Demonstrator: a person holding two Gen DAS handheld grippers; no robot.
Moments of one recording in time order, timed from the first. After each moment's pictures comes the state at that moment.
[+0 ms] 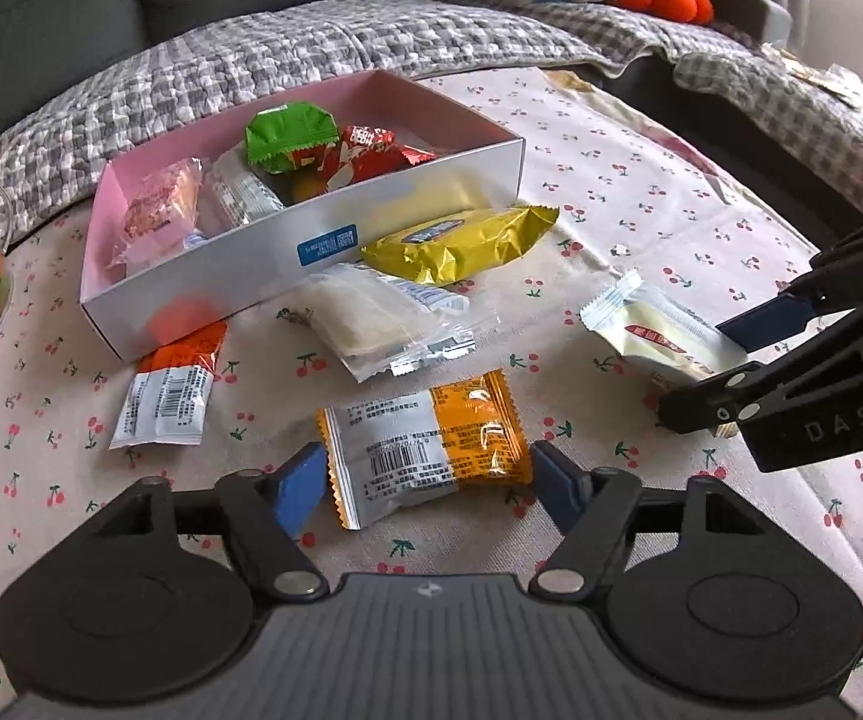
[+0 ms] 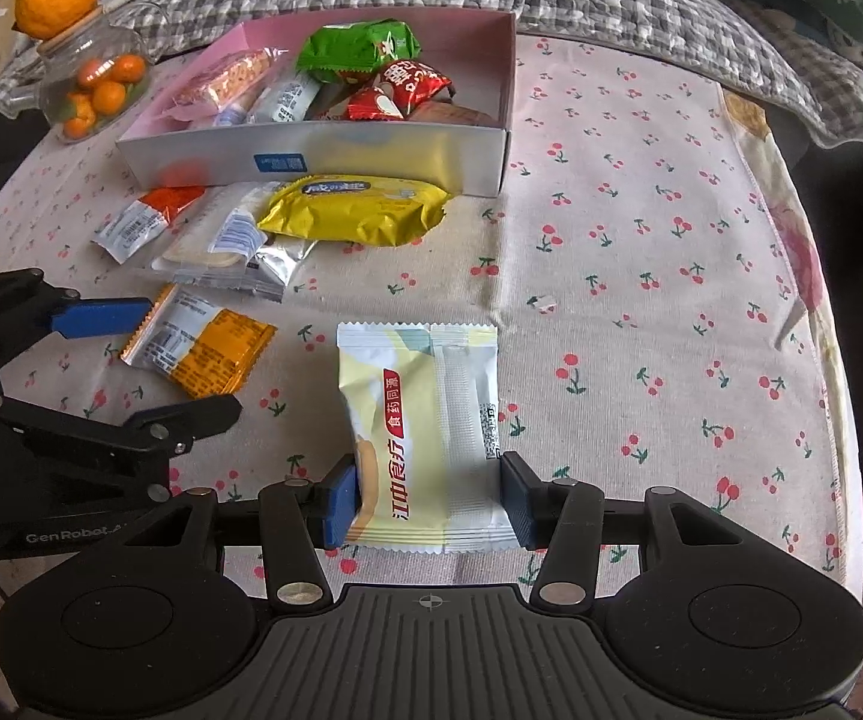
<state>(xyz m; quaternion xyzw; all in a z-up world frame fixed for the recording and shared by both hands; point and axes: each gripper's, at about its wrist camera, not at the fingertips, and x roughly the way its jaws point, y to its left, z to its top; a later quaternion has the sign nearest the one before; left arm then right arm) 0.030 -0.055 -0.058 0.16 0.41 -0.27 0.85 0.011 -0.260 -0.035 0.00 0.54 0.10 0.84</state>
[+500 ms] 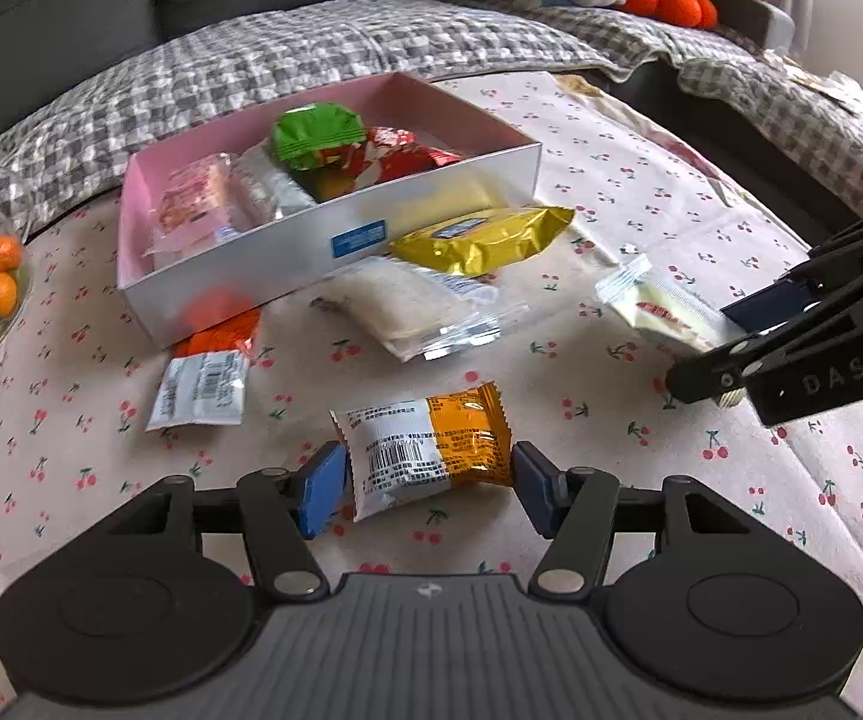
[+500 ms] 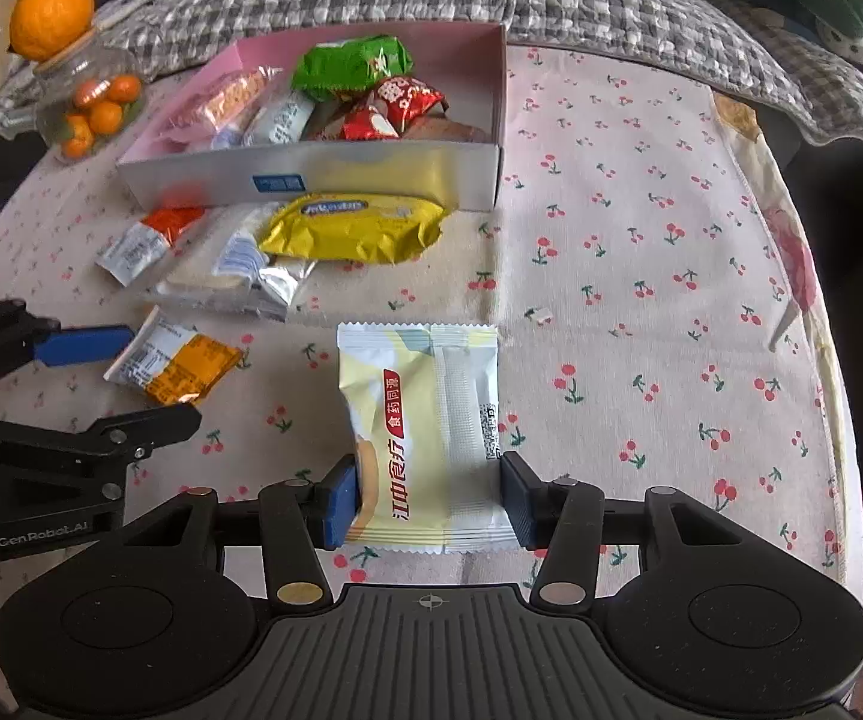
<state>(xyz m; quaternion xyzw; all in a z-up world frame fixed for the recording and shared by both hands) 0.029 -0.039 -0.050 0.16 0.42 -0.26 0.85 0.011 -0.263 -0.029 0.02 0.53 0.09 0.84</state>
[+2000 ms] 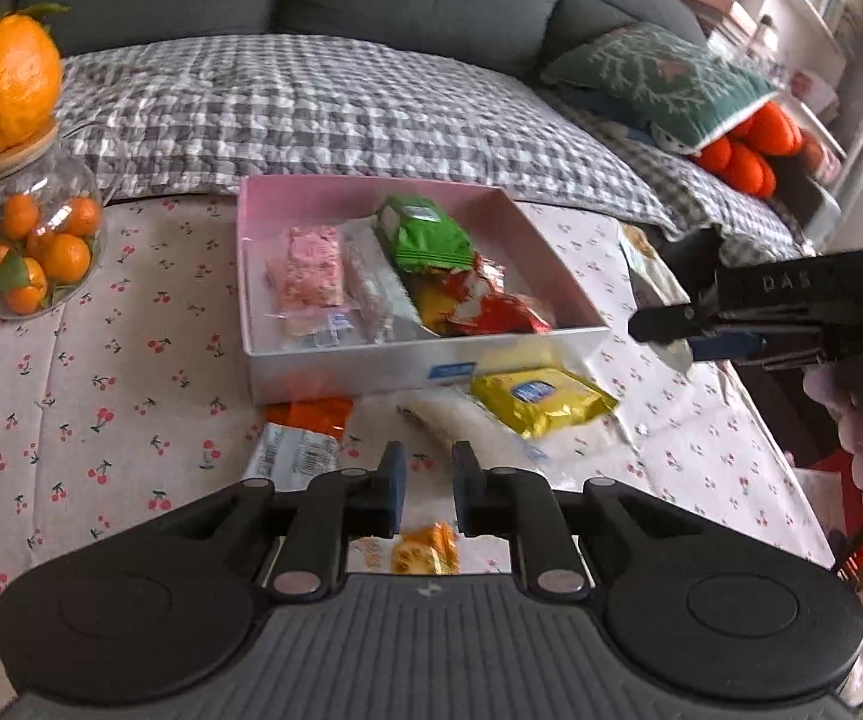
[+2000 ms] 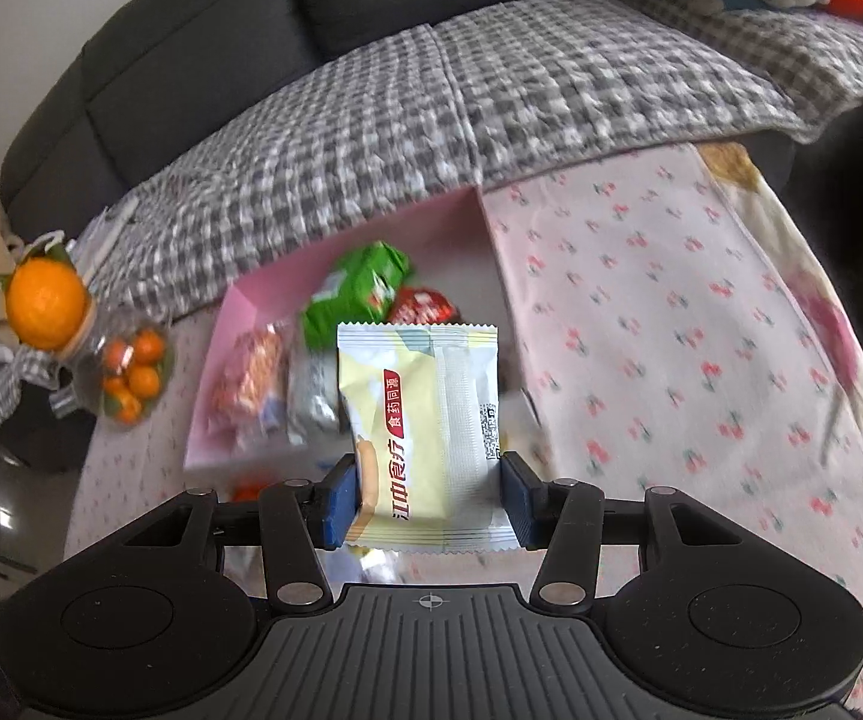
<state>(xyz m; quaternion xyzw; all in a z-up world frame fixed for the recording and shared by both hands) 0.073 0.012 0.004 -0.01 0.43 -0.24 0.87 0.097 -0.288 0.031 0.21 0.47 0.08 0.85</state>
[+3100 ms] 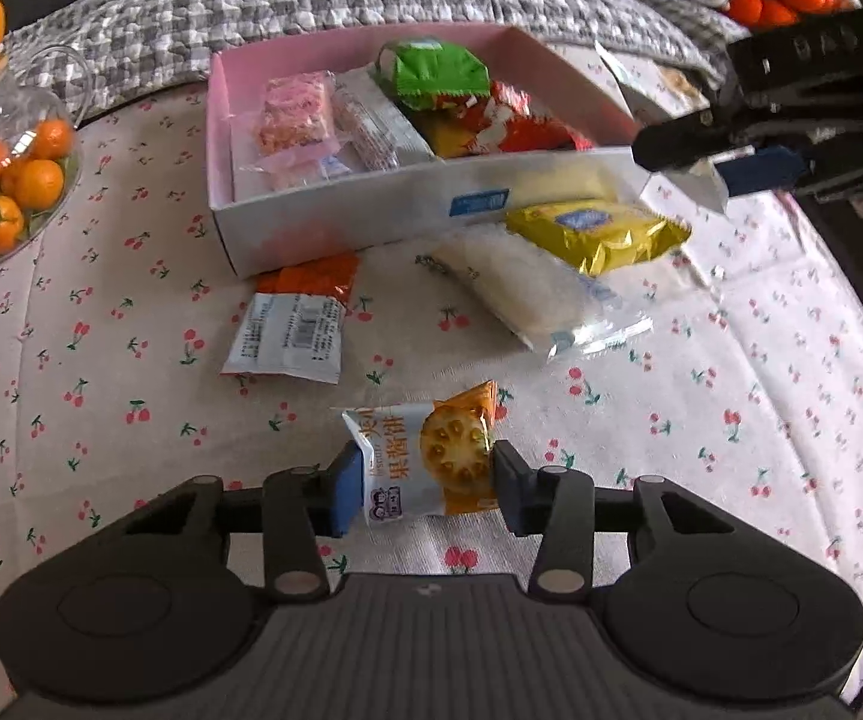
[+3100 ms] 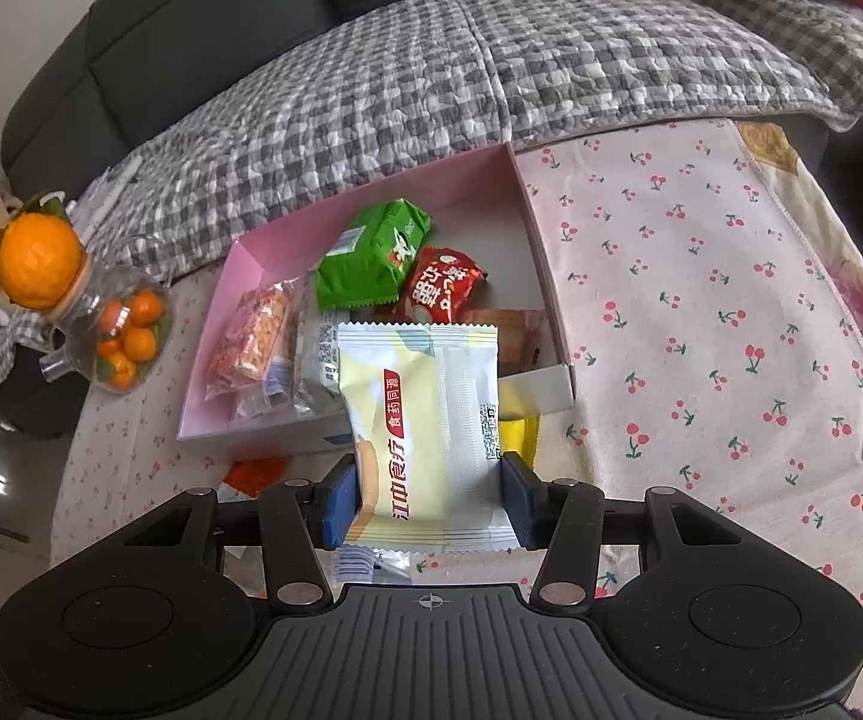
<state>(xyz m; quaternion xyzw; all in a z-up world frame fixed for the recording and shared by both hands) 0.069 -0.018 -0.046 0.09 0.50 -0.21 0.83 0.102 -0.264 0.015 0.20 0.49 0.09 0.84</state>
